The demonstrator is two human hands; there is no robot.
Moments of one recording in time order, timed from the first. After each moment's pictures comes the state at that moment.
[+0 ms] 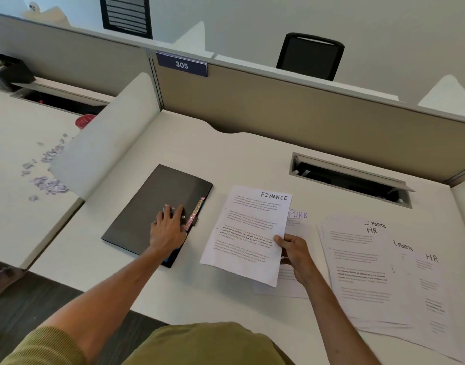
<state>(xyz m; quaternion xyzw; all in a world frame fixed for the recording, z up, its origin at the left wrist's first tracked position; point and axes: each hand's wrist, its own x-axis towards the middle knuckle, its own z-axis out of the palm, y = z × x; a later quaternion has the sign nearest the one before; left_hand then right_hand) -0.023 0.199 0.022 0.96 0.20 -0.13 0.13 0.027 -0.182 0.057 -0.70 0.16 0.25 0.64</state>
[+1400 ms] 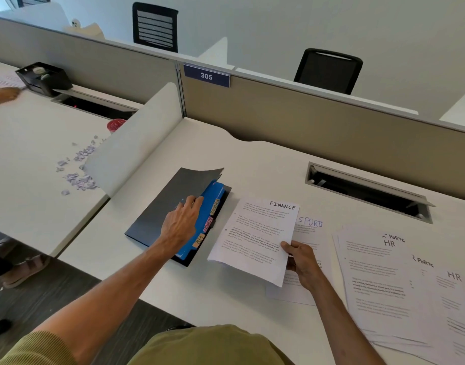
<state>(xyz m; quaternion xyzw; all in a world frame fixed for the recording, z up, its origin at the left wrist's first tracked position) -0.033 0.204 0.083 0.99 0.09 -0.02 0.05 0.018 -0.158 0.058 -0.68 0.17 0.27 0.66</state>
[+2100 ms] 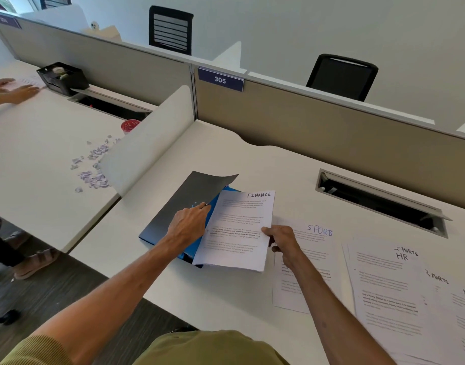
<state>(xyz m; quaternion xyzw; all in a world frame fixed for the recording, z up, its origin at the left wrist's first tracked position) -0.030 0.209 0.104 0.99 0.09 -0.07 0.03 0.063 -0.071 0.070 -0.75 0.12 0.29 0.58</state>
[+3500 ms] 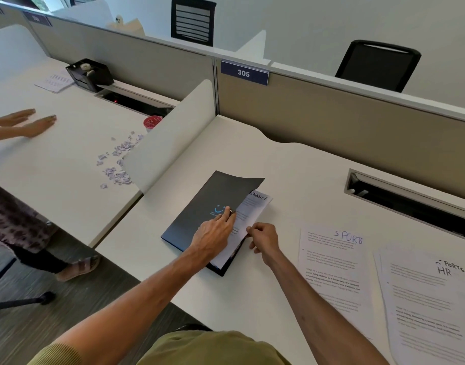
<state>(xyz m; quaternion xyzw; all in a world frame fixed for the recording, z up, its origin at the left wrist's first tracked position) -0.042 0.192 0.100 0.99 0.04 -0.11 0.02 0.041 0.041 0.042 -0.81 0.07 0.28 0.51</state>
